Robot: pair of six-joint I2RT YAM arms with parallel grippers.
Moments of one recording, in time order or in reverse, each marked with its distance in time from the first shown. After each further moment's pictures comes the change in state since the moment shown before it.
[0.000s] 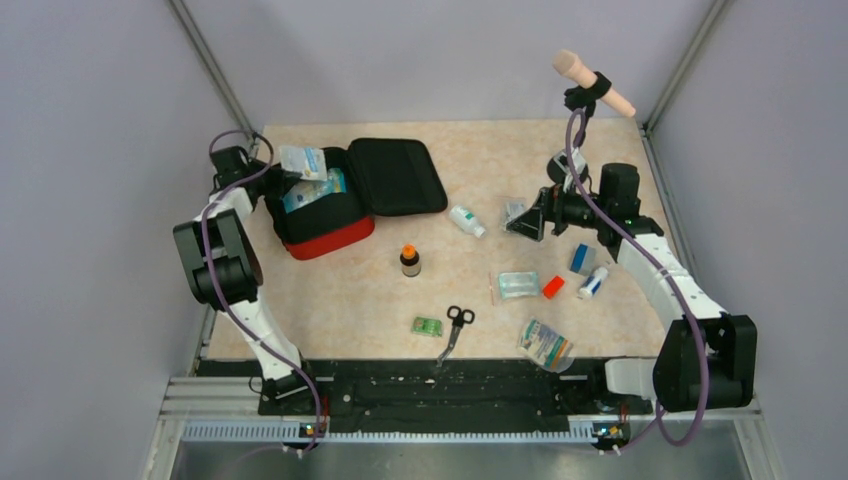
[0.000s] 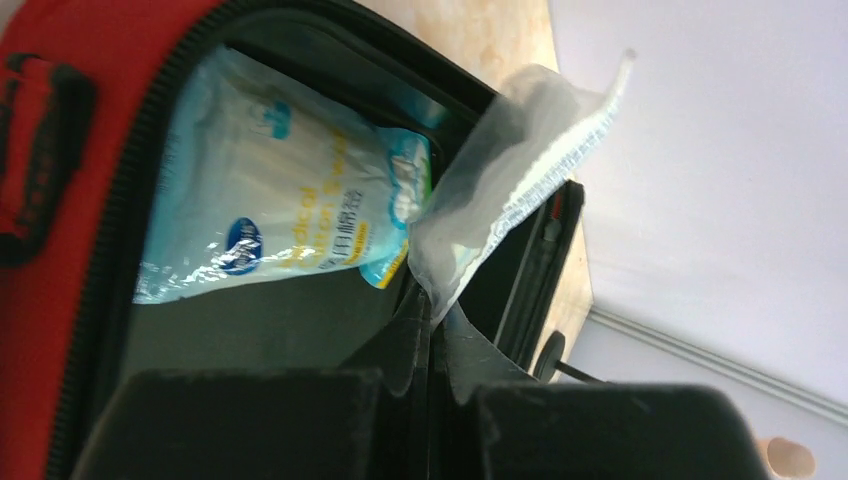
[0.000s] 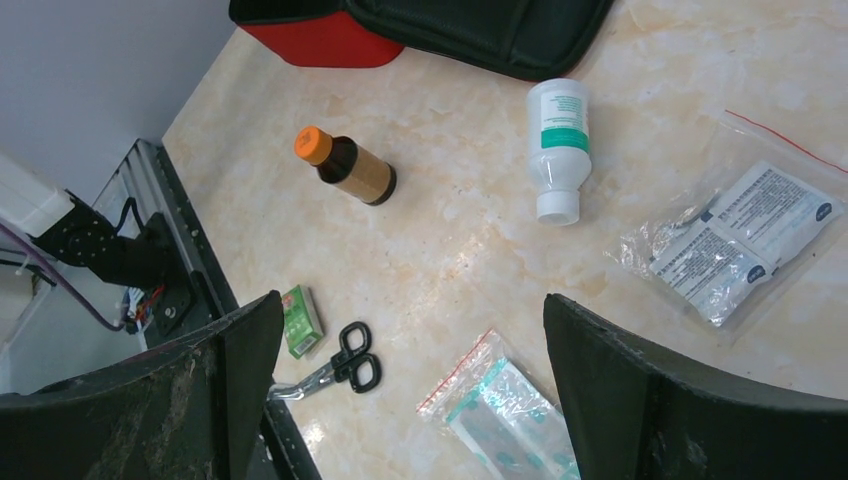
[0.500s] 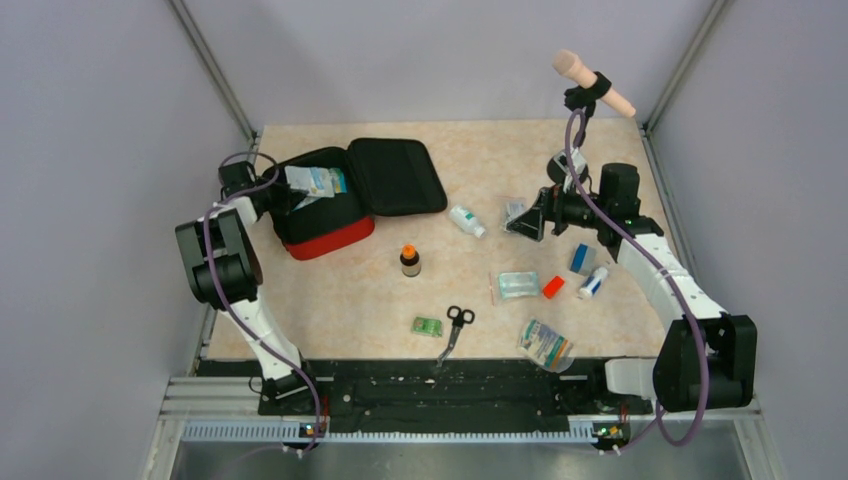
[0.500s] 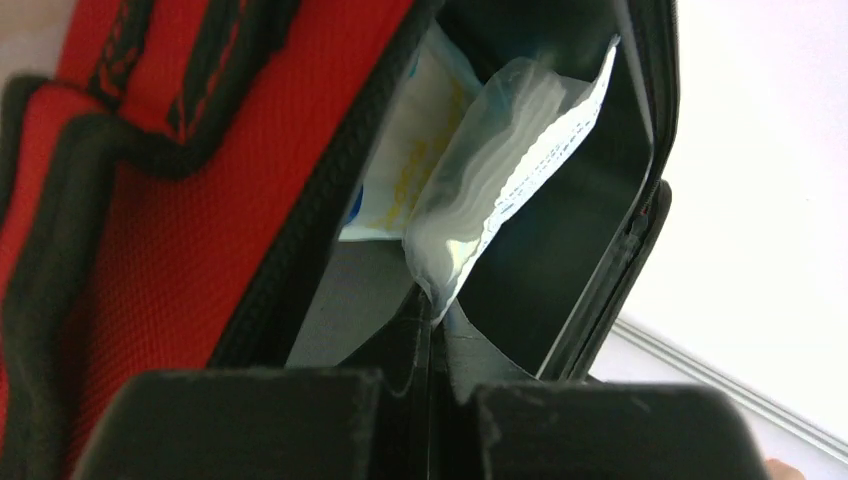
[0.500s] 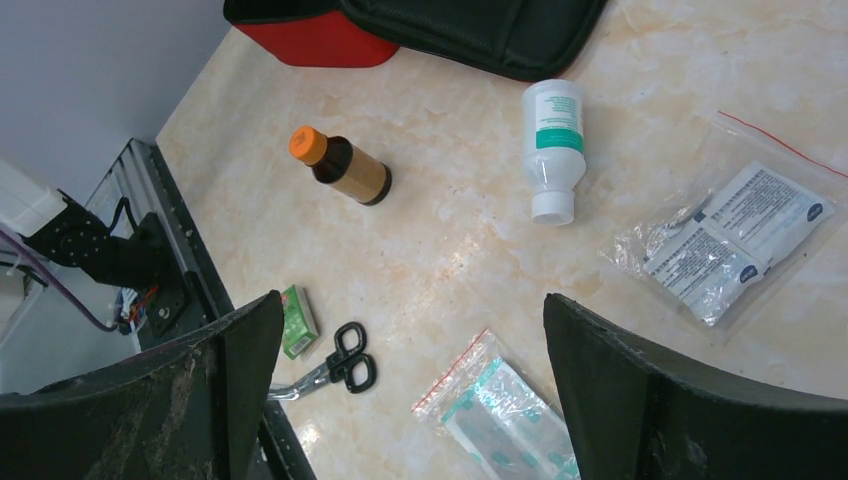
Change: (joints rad) left arm 0.009 0.034 -0.063 -0.031 -0.012 -0.039; right arm 0.000 0.000 0.000 0.000 0.010 -0.008
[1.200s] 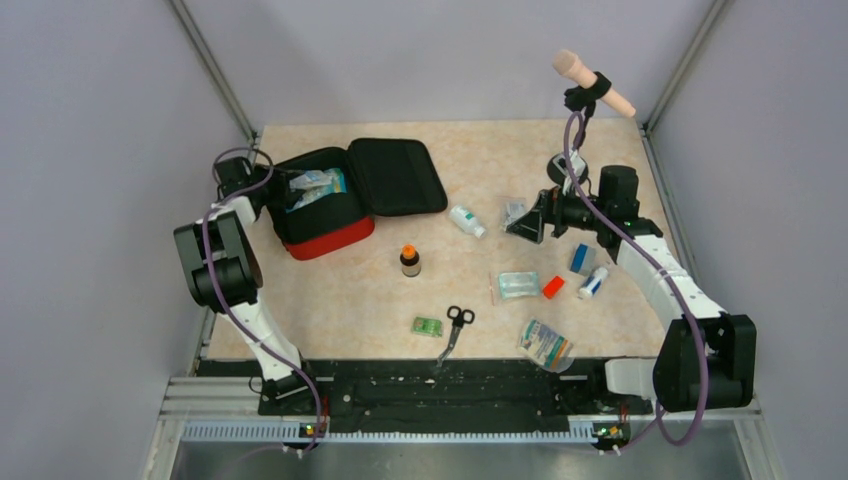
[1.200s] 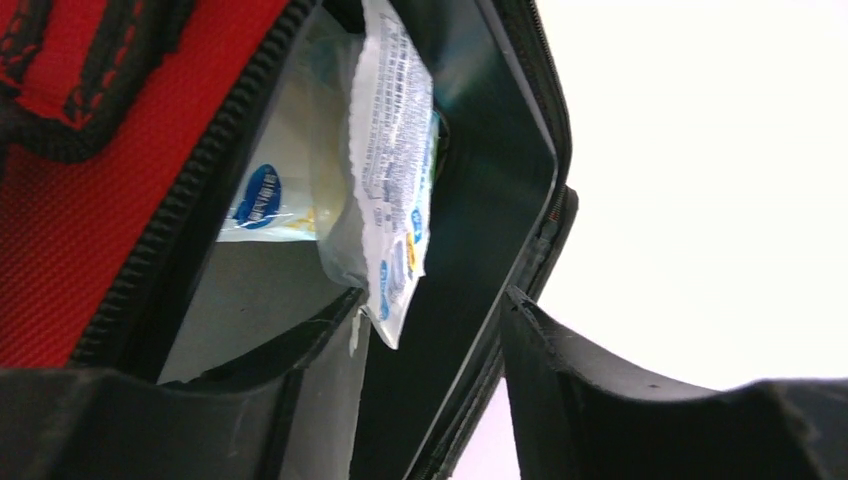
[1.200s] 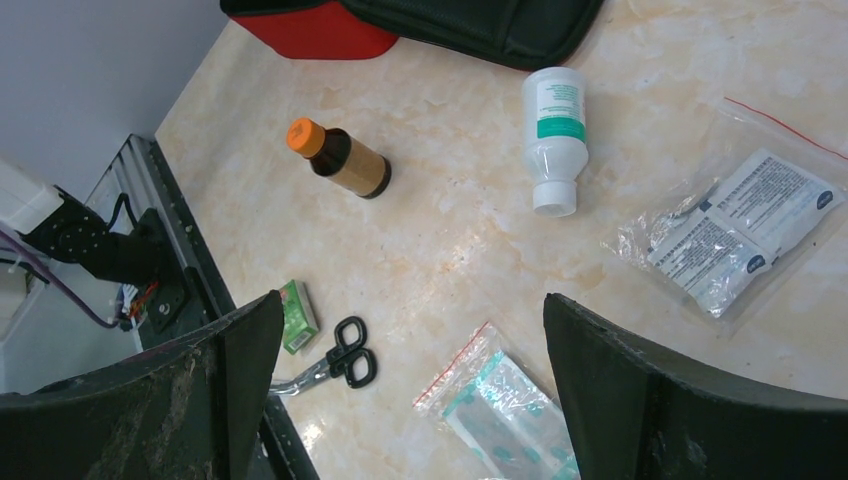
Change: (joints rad) left arm 0.003 -0.036 -0.037 0.093 0.015 -0.150; right arm 0.000 0.000 -0.014 0.000 0.000 -0.002
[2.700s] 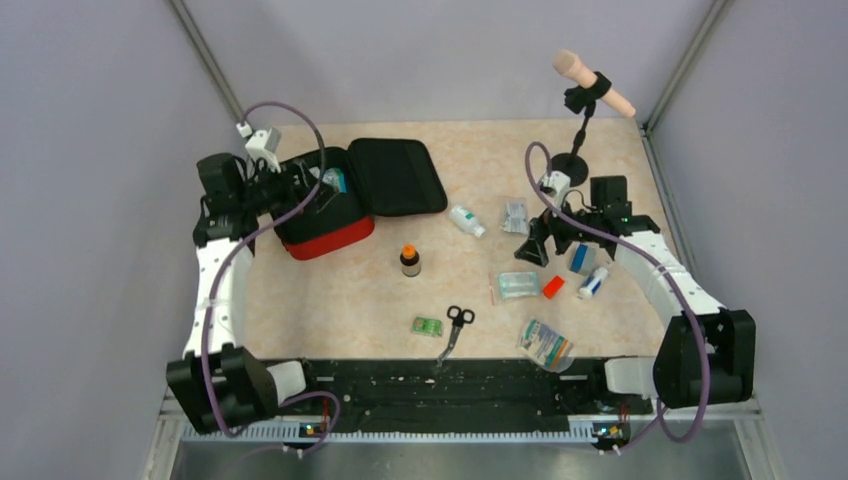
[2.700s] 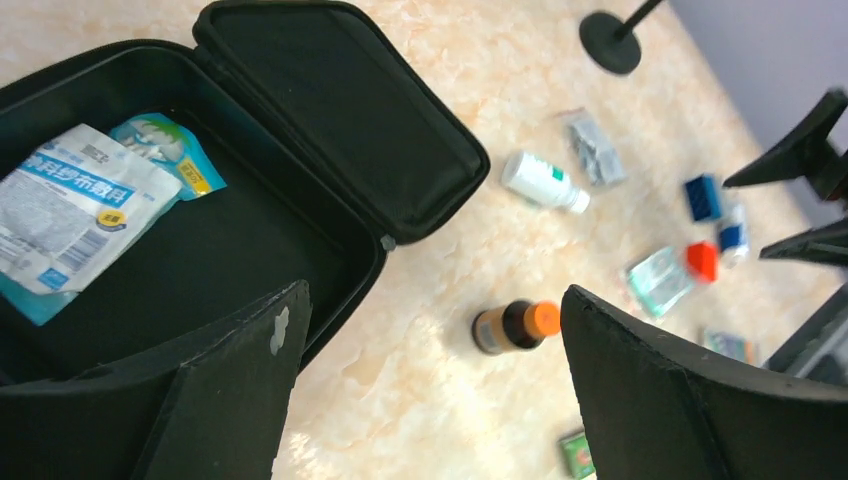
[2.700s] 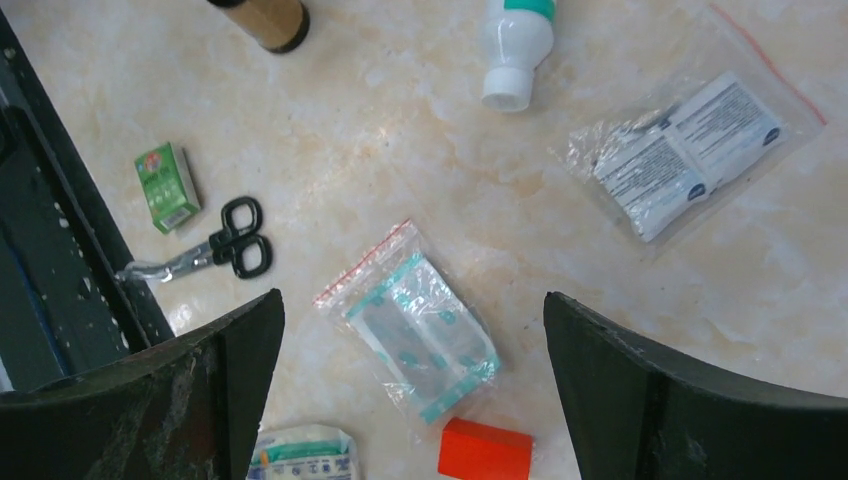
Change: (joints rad) left arm -0.126 -0.680 -0.100 -0.365 0.294 1.058; right arm 0.015 0.014 0.031 -0.286 0.086 -0.455
